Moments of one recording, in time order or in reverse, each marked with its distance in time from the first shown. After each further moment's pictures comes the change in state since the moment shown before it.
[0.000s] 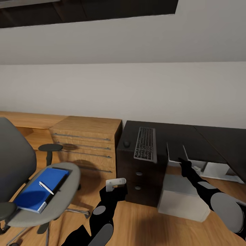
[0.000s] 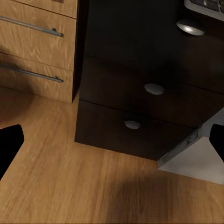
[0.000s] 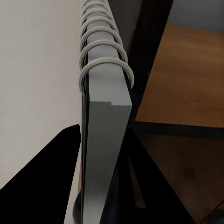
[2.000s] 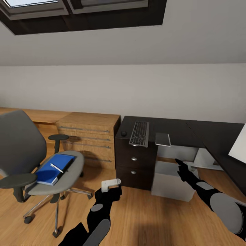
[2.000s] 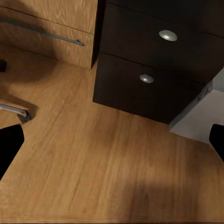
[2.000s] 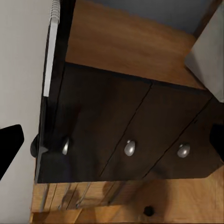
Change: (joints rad) left arm 0.000 0.006 0.057 0.076 0.004 0.000 0.002; right arm 0.001 0.005 0.029 0.004 0.121 -0.013 -0.119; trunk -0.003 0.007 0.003
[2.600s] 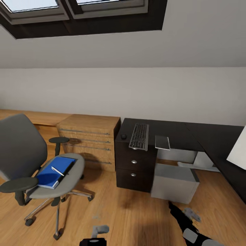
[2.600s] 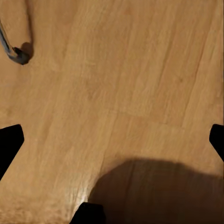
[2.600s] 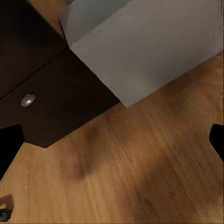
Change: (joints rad) left arm 0.000 -0.071 0.003 0.860 0.008 -0.092 -0.202; right arm 0.328 0.168 0.027 0.005 0.435 -0.581 -0.257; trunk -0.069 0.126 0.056
